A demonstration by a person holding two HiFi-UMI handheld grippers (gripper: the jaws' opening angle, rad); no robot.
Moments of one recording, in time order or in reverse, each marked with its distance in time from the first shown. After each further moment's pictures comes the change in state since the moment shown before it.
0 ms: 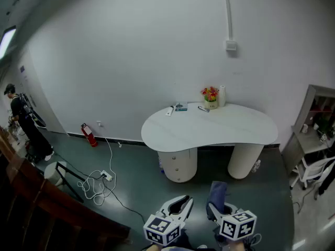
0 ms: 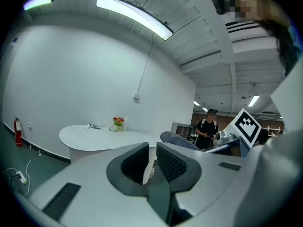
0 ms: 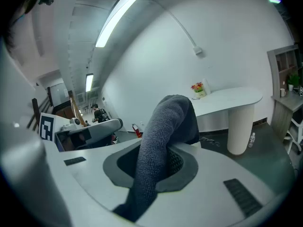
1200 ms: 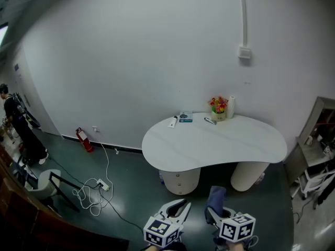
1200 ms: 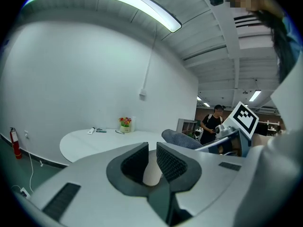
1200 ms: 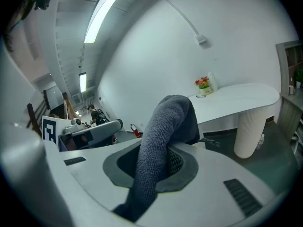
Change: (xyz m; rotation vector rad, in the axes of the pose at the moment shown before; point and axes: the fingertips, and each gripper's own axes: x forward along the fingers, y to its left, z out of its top) left arm 0.071 0.138 0.030 0.053 0.056 -0.010; right arm 0.136 -0.023 0.064 0.039 0.042 -0.004
